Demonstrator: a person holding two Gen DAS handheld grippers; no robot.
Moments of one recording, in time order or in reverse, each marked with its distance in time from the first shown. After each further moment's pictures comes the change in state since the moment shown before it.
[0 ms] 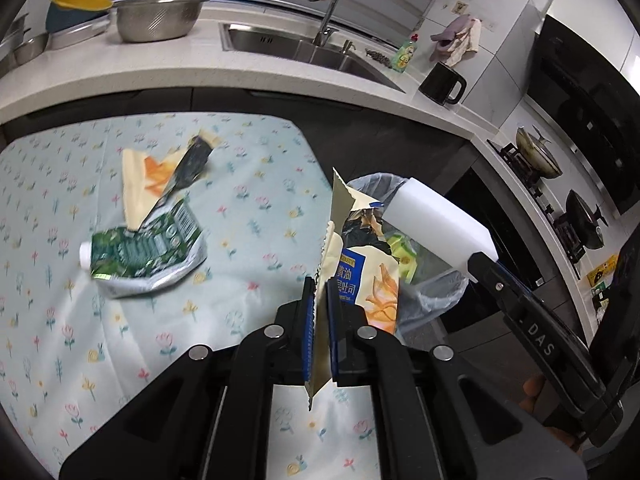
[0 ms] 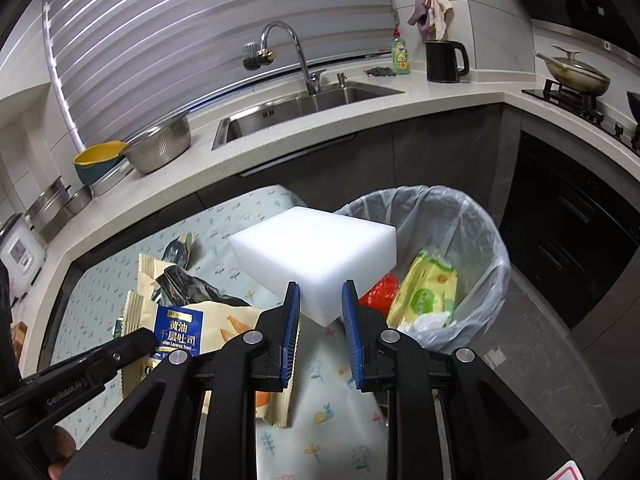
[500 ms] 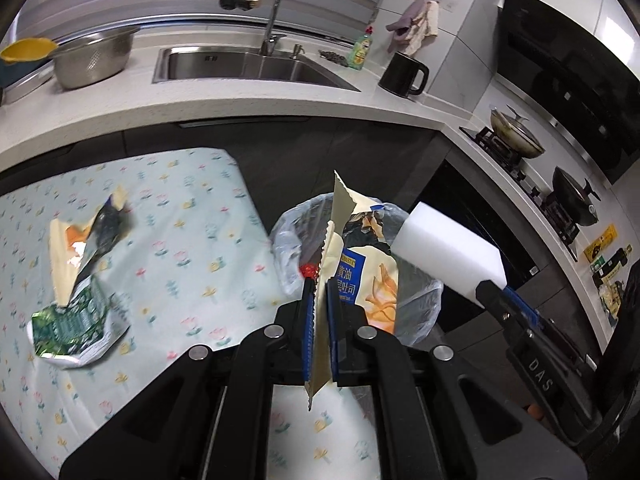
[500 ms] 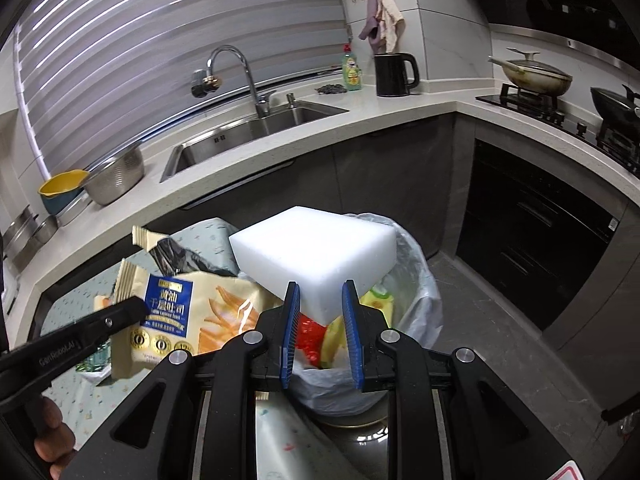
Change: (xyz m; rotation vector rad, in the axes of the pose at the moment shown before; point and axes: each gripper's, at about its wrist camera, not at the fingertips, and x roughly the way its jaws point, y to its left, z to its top) left arm 0.049 -0.080 0.036 0.141 -0.016 -0.046; right arm -0.001 -0.066 0.021 0.057 -0.041 -0.121
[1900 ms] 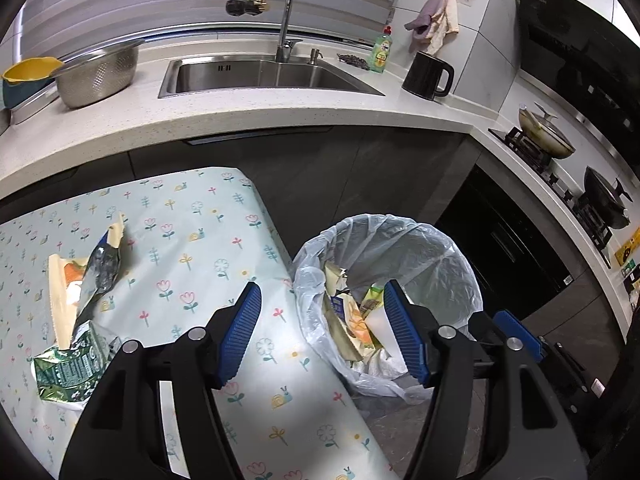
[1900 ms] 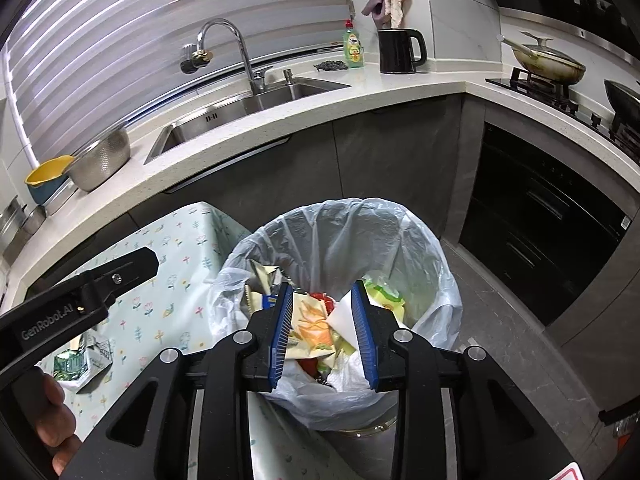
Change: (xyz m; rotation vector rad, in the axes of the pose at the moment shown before) left arm 0.035 0.010 0.023 0.012 -0.023 0.115; right arm 0.052 0.015 0.004 -0.024 0.065 0.004
